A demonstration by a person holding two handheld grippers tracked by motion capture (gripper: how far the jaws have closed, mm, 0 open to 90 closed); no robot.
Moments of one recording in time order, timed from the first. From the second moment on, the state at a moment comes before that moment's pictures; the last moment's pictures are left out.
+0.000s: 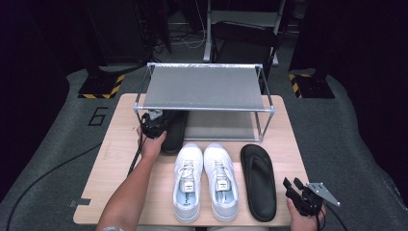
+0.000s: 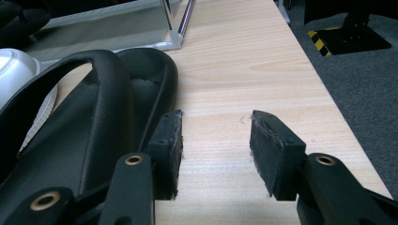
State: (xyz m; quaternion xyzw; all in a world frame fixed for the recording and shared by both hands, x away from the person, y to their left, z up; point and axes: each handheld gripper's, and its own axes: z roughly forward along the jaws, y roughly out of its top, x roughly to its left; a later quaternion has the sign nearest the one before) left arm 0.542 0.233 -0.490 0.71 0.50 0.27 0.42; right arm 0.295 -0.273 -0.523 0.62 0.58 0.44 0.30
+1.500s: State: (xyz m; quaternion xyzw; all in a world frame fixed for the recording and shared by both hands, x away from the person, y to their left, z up) left arm 0.529 0.251 -0.506 0.74 0.48 0.28 0.38; right arm 0.294 -0.271 -0.521 0.61 0.58 0.45 0.30
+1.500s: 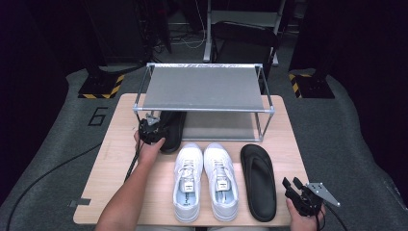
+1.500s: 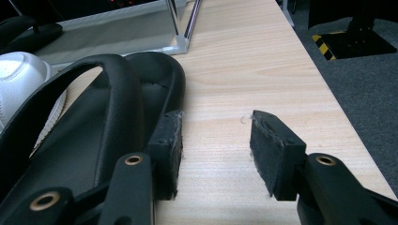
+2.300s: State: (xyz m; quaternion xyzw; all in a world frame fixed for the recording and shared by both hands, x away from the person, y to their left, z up) left arm 0.481 0.256 -0.468 0.75 0.43 0.30 0.40; right arm 0.305 -0.239 -0.502 0.55 0.65 0.45 0.26
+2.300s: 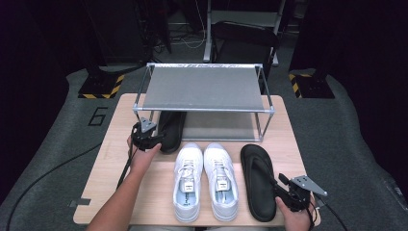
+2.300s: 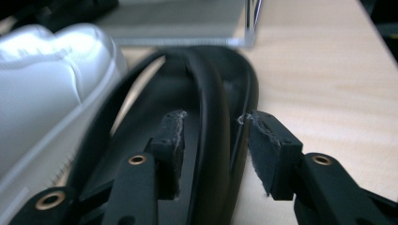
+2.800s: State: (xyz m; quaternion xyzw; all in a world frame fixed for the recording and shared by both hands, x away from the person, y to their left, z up) left arm 0.442 0.273 -0.473 0.73 0.46 0.28 0.43; right arm 0.304 -0.225 -0.510 0.55 0.68 0.44 0.21
